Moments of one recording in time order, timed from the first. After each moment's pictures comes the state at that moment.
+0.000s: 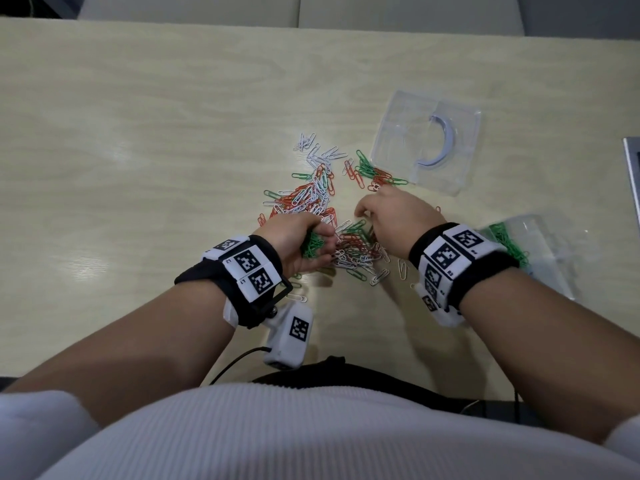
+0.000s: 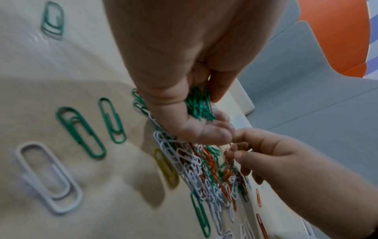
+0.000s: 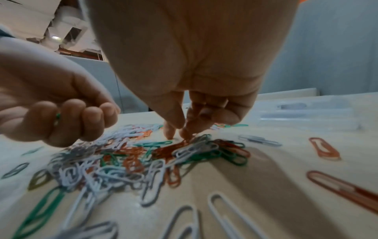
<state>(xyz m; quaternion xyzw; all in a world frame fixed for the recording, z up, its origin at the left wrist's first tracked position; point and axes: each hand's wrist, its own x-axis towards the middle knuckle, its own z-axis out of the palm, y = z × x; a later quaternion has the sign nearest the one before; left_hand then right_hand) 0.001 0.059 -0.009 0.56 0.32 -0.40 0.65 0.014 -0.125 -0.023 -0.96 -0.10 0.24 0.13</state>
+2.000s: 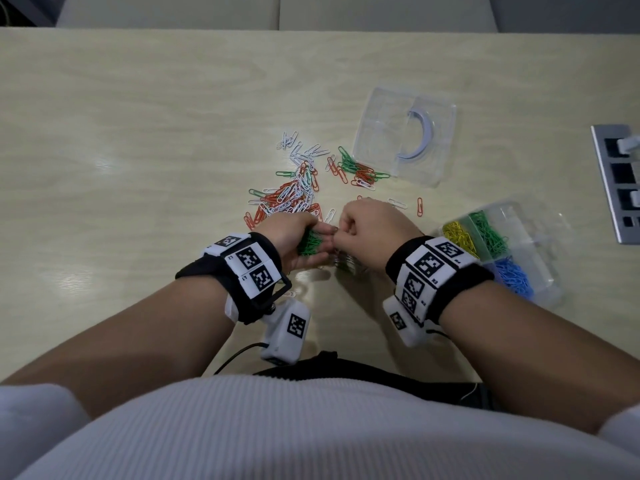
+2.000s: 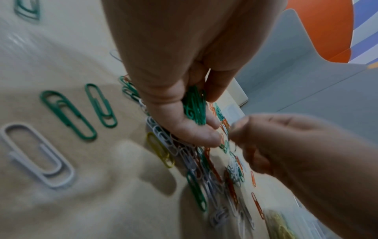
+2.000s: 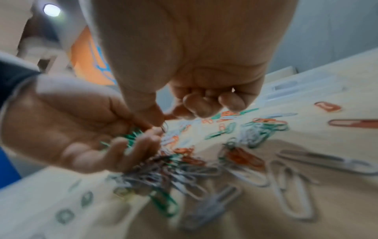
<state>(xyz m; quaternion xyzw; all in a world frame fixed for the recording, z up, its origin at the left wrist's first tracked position) -0.004 0.042 -0.005 0.60 0.31 -0.40 0.62 -0.017 -0.106 -0.003 -0.94 -0.03 0.23 0.24</state>
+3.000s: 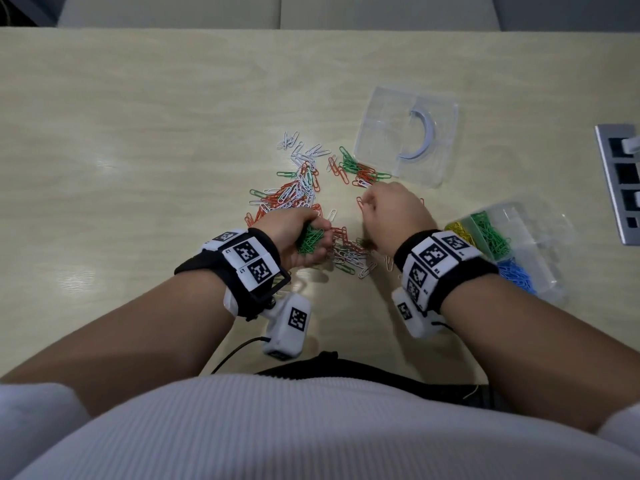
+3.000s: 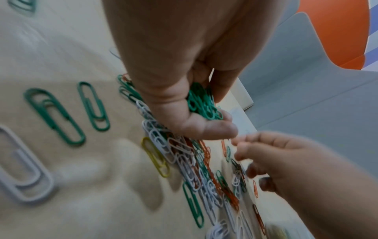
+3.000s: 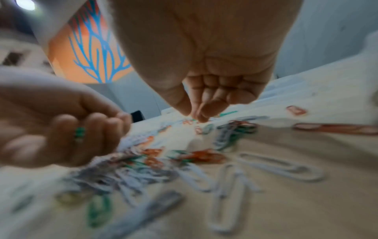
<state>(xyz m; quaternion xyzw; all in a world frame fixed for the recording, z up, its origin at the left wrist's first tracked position) 0.004 0.044 -0.006 0.56 0.31 -0.42 0.64 -0.004 -0.125 -0.021 -0.97 0.06 0.13 0.21</state>
